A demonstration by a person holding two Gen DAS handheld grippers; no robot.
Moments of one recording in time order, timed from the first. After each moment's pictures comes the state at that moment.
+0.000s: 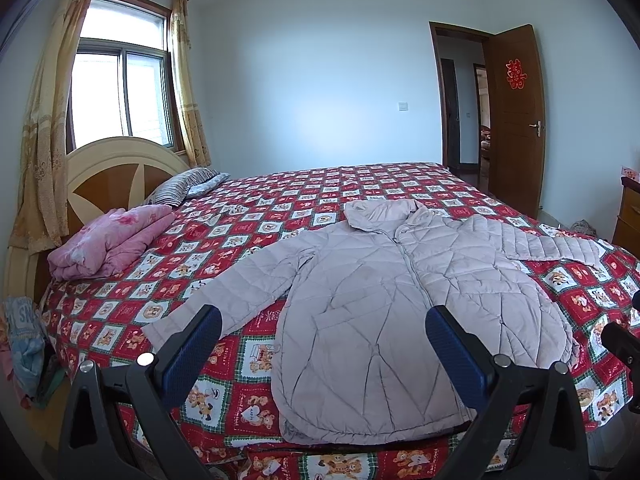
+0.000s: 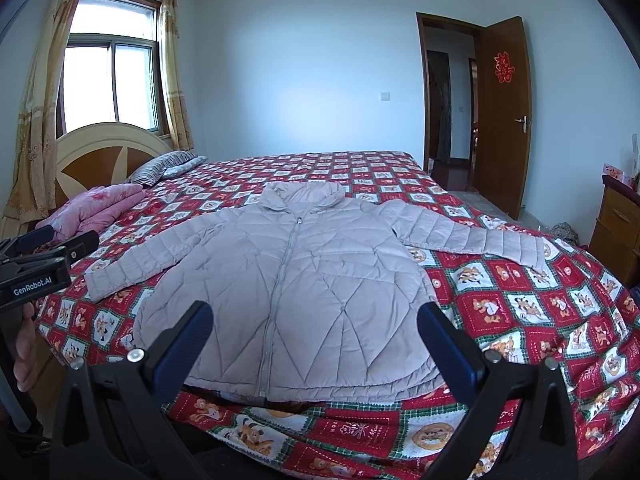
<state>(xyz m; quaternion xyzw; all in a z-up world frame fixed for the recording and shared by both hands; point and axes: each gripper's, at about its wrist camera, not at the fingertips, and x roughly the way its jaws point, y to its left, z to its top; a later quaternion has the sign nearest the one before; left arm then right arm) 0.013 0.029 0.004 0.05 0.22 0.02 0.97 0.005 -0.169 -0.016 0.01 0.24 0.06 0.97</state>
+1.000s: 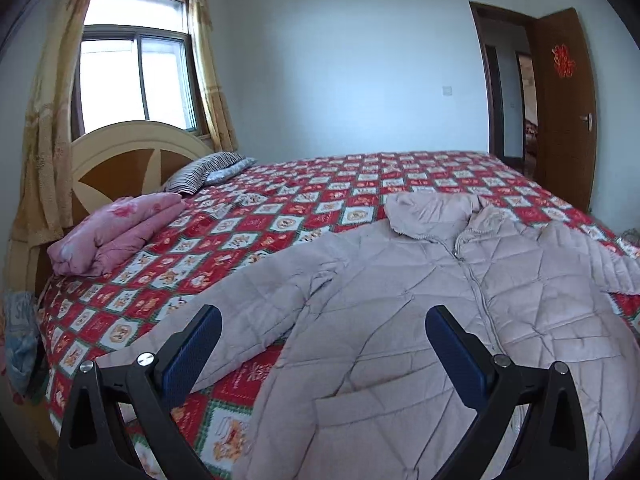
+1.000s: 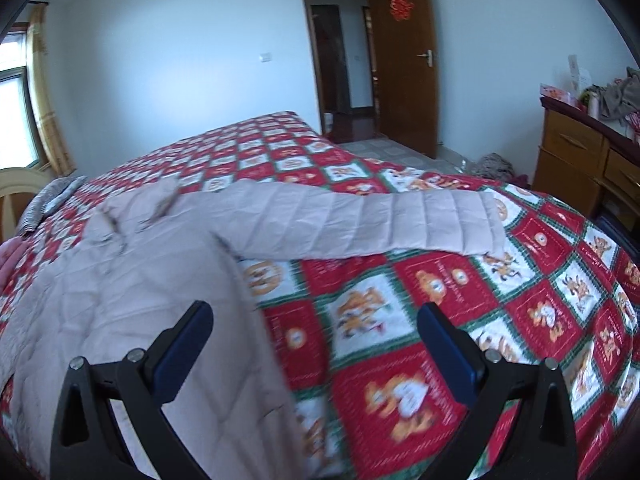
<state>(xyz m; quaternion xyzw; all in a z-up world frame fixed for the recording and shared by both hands) 0.221 0.026 -0.064 0.05 0.24 0.10 0.96 0.196 -0.351 -0.082 0.10 0.31 -0.13 0.94</state>
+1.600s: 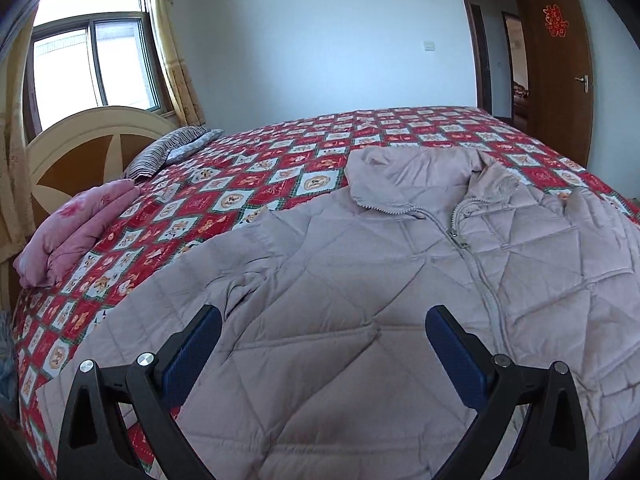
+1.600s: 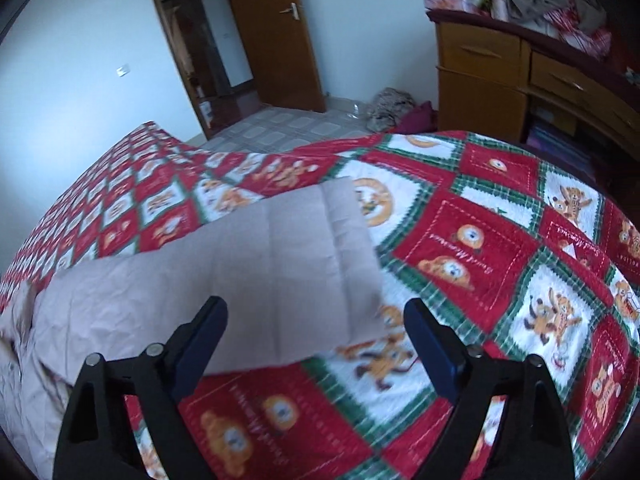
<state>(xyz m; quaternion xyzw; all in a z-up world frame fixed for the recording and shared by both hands) 0.357 -0.010 -0.122 0.07 0.31 0.08 0.95 0.258 -0.551 -0.125 0.23 0.35 -0.29 0.86</state>
